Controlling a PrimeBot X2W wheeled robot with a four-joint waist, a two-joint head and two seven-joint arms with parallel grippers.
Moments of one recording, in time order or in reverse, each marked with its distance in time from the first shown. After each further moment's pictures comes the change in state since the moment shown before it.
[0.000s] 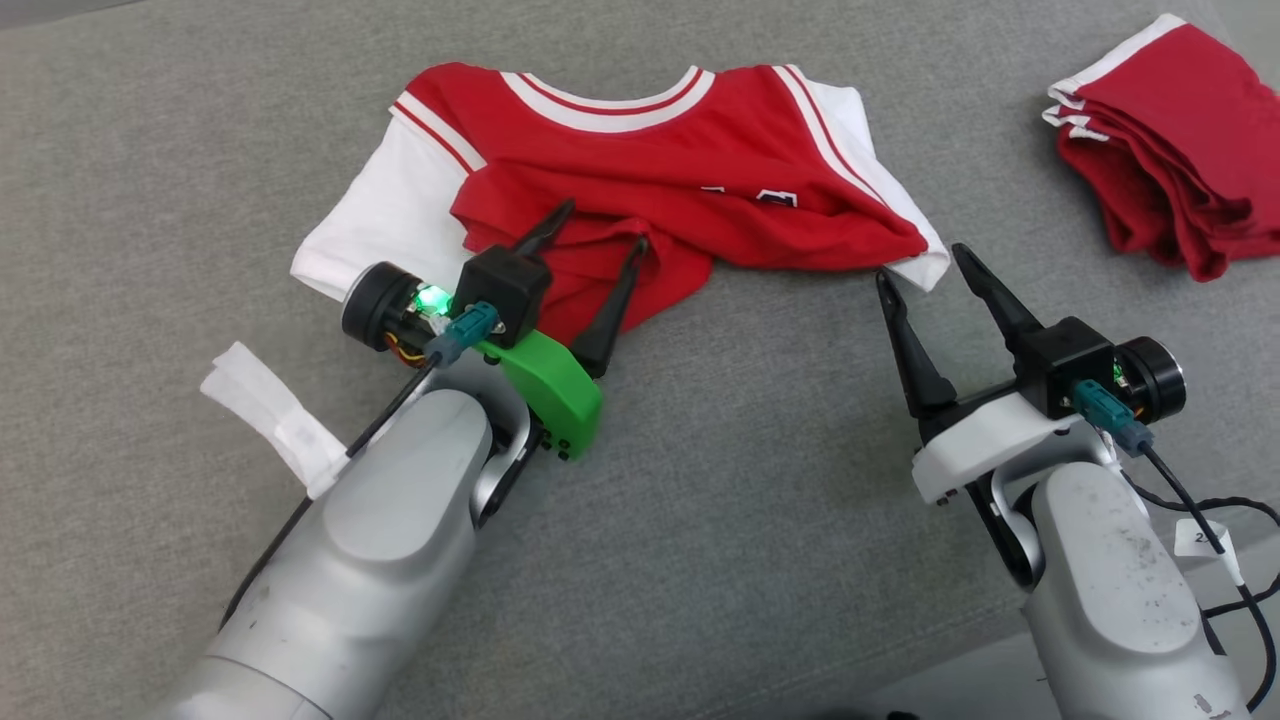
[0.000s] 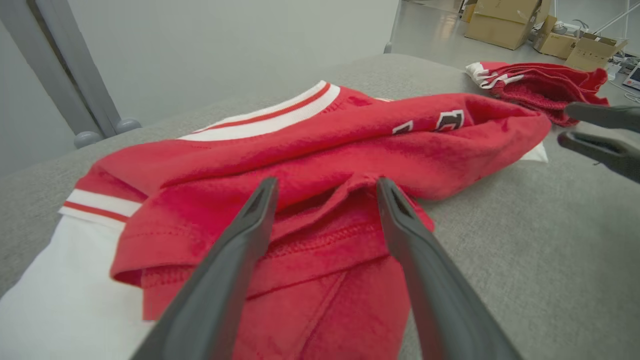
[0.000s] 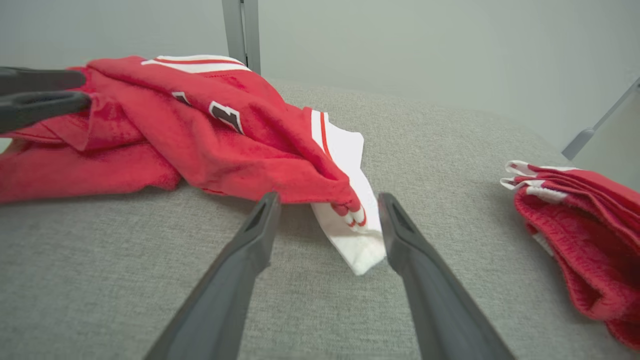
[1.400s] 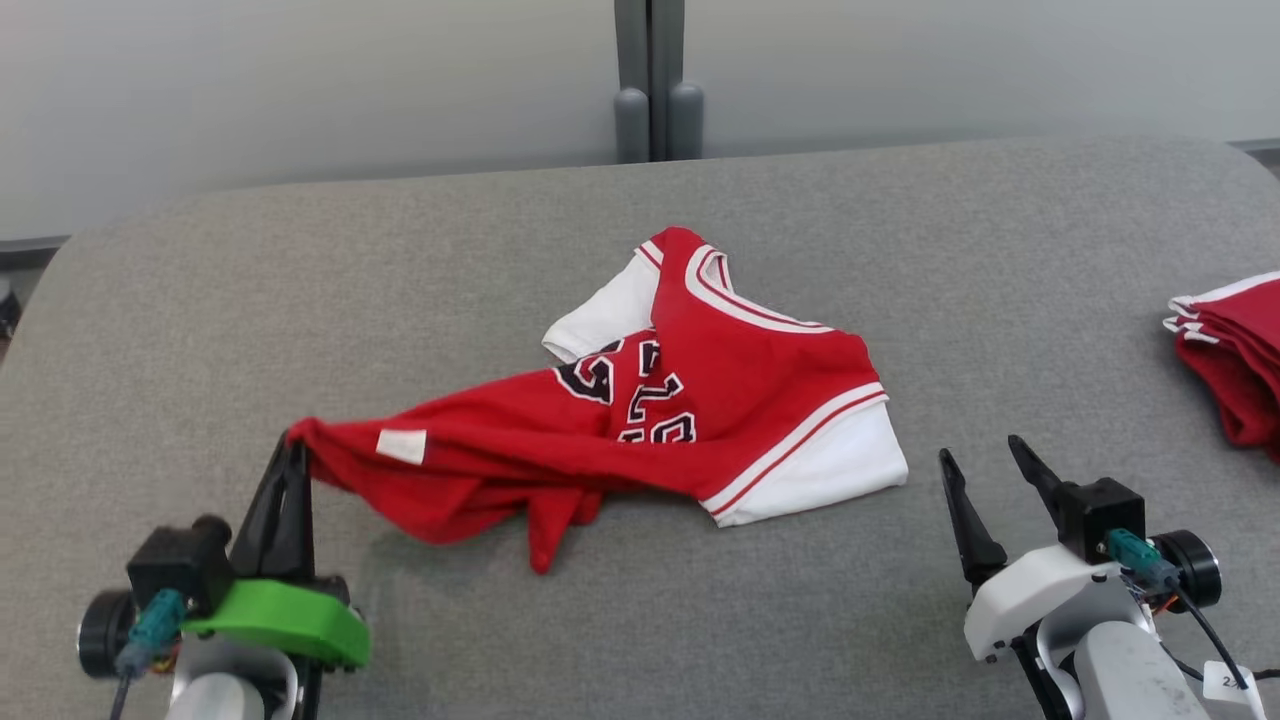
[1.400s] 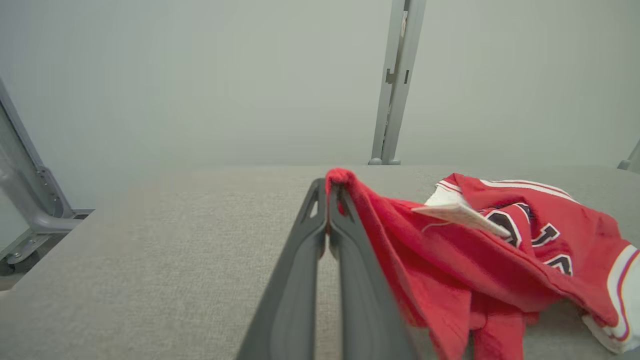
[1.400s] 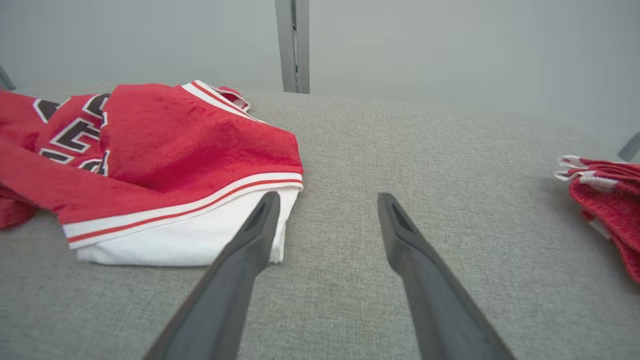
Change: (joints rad) left arm 0.635 0.086 0.649 -0.421 0.140 0.007 -0.001; right arm 0.220 0.001 -0.111 0.100 0.018 0.000 0.000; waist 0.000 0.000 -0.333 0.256
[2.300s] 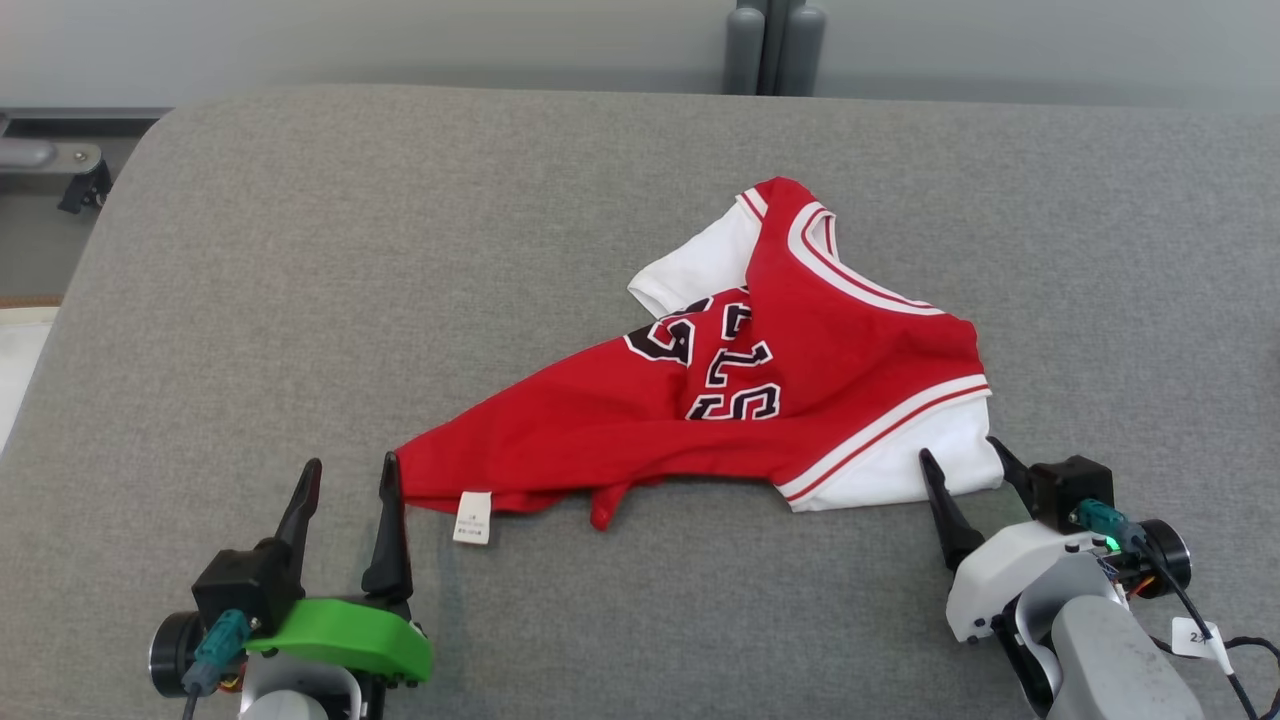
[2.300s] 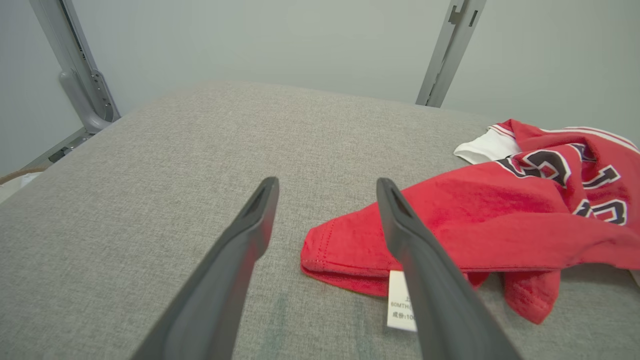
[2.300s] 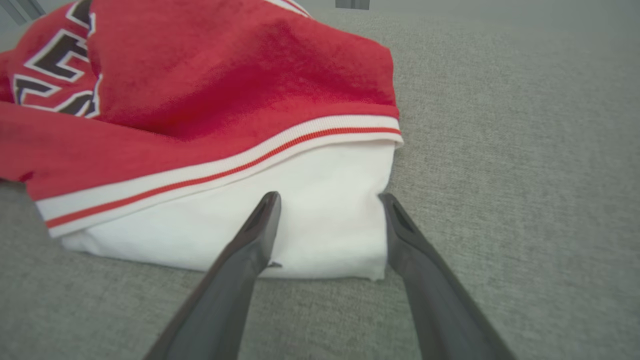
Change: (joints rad) left arm 0.061 -0.135 0.044 0.024 0.064 -0.002 0.000; right arm -0.119 0.000 0.022 0.221 0.020 0.000 0.000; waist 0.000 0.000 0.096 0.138
